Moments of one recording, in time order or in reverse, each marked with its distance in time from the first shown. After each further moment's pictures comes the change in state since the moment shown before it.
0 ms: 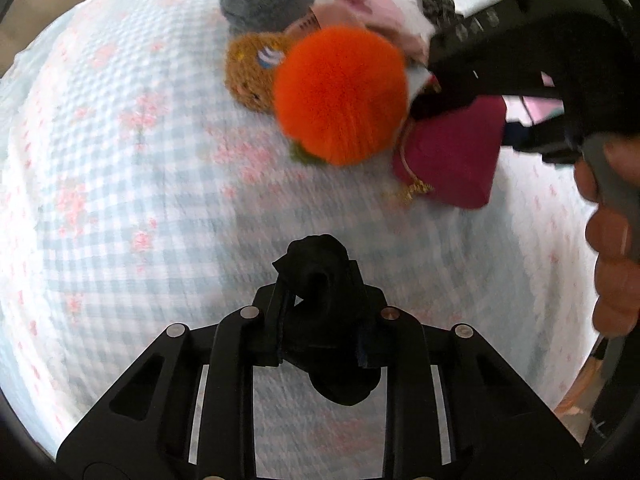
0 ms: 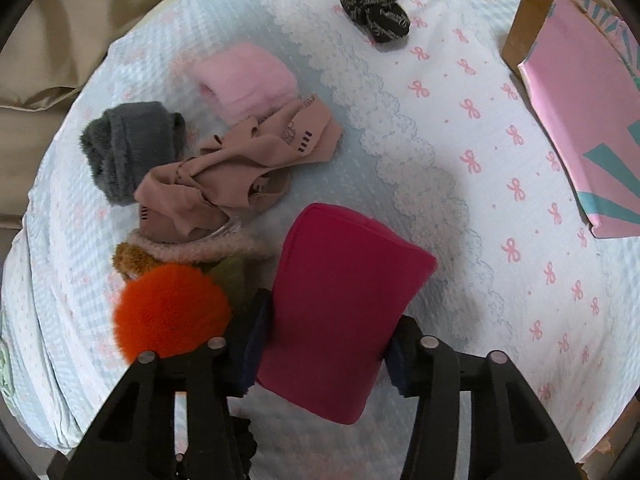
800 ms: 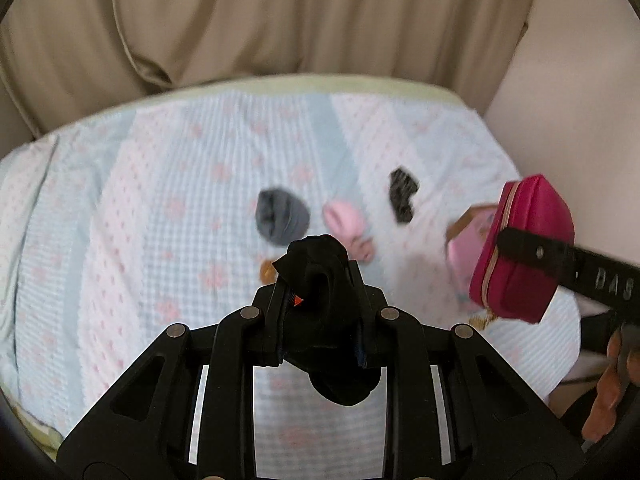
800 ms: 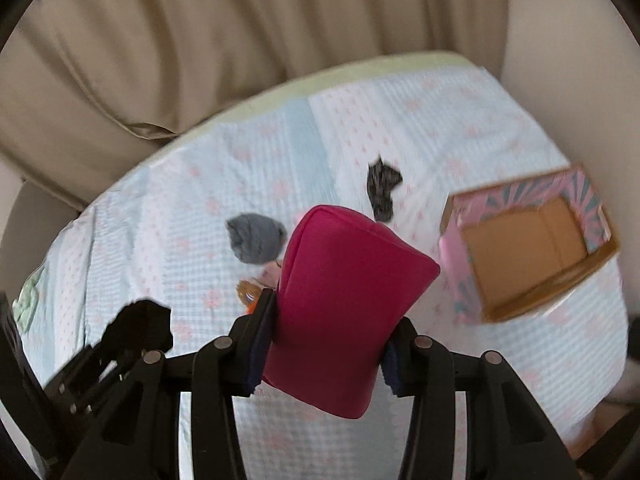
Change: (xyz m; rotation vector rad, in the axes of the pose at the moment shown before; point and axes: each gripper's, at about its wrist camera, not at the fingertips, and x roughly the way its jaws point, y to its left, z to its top) left arm -0.236 -0.046 0.097 -0.104 -0.324 0.067; right arm -0.252 0.008 0.008 -0.246 -0.292 0.095
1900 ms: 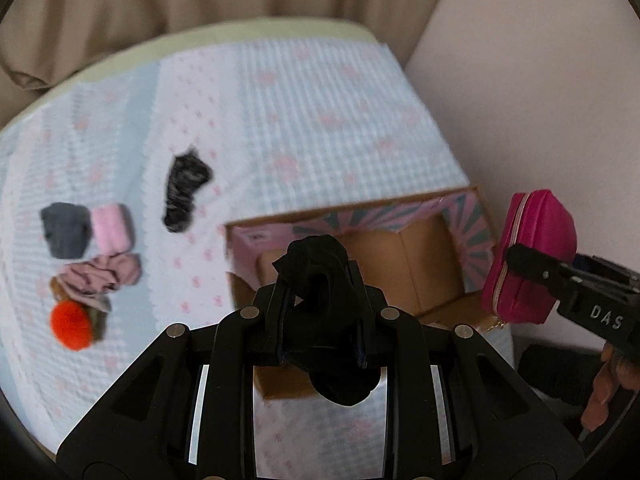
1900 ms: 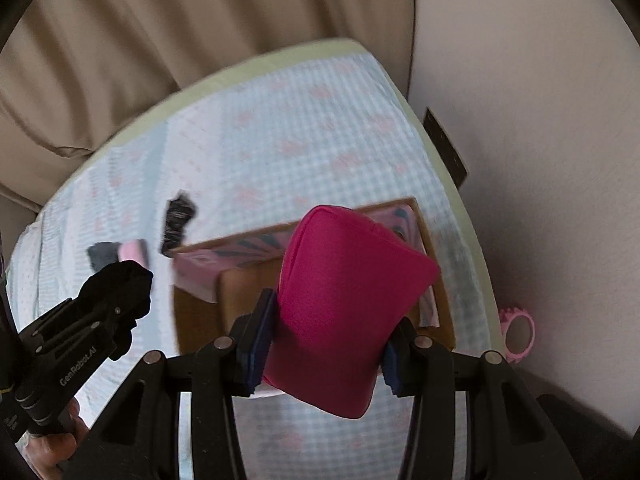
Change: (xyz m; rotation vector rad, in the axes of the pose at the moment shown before) left arm 0.152 -0.339 0.057 0.042 0.218 -0.100; right arm 0.009 -0.337 0.089 0.005 0.144 -0.107
